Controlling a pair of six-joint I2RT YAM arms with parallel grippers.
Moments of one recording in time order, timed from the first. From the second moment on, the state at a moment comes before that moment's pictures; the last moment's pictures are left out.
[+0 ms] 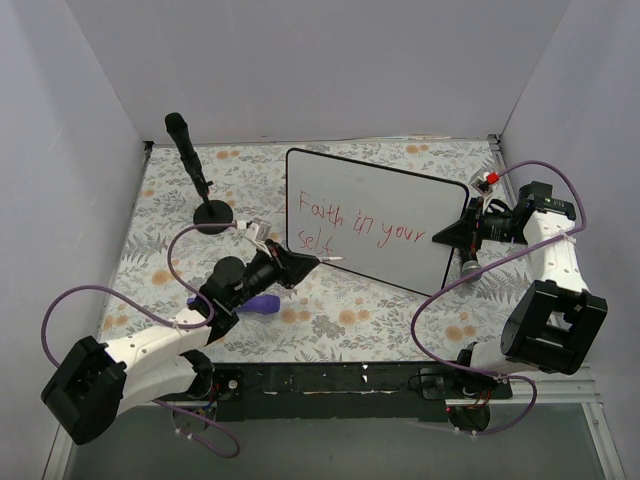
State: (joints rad) left arm -0.70 0.99 0.33 0.68 0.20 -0.67; right arm -0.29 1.41 1.15 -1.15 -1.29 -1.00
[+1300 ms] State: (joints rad) left arm -0.78 1.30 0.42 0.75 -0.08 -0.66; right arm -0.29 1.41 1.15 -1.15 -1.29 -1.00
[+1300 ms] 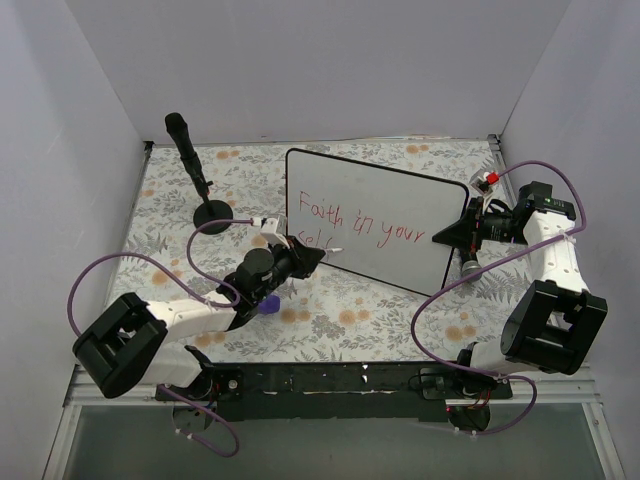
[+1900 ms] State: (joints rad) left arm -0.78 1.35 0.45 0.74 -0.10 -0.64; right arm -0.29 1.41 1.15 -1.15 -1.29 -1.00
